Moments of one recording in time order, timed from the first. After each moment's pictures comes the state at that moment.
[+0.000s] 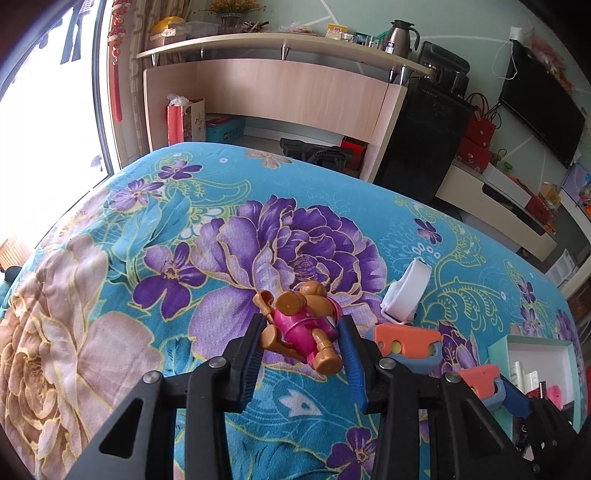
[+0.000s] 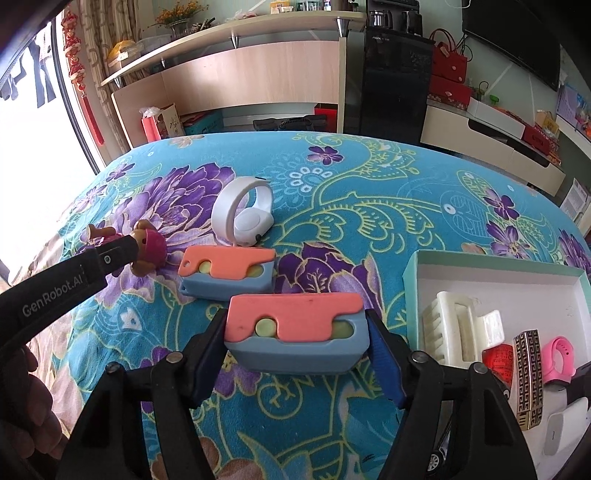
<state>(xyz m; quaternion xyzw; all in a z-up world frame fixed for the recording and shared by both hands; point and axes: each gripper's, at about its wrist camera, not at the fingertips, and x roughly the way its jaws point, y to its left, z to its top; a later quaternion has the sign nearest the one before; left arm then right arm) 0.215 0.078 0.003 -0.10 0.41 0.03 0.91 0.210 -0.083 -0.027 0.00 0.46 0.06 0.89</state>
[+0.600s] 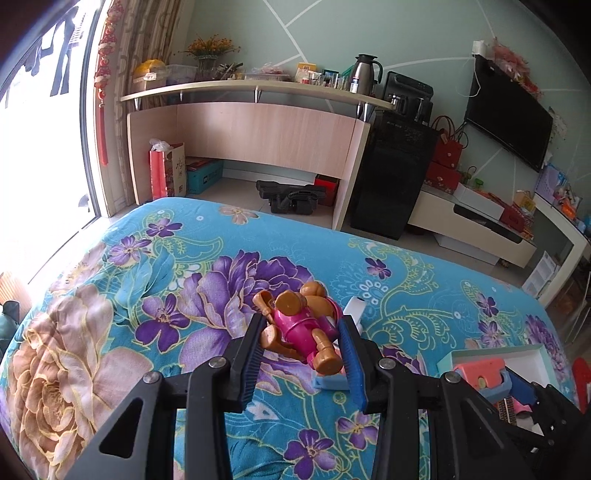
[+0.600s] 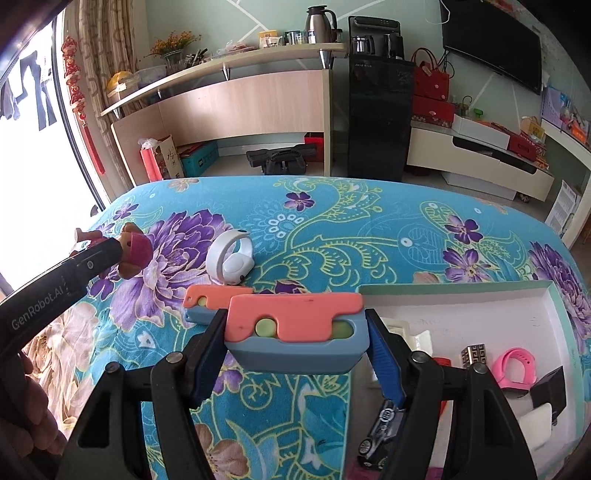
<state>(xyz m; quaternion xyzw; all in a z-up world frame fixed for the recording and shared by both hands) 0.189 0.046 0.059 -0.08 0.34 -0.01 0.94 0.189 -0.119 0.024 0.02 0.41 0.04 0.91</state>
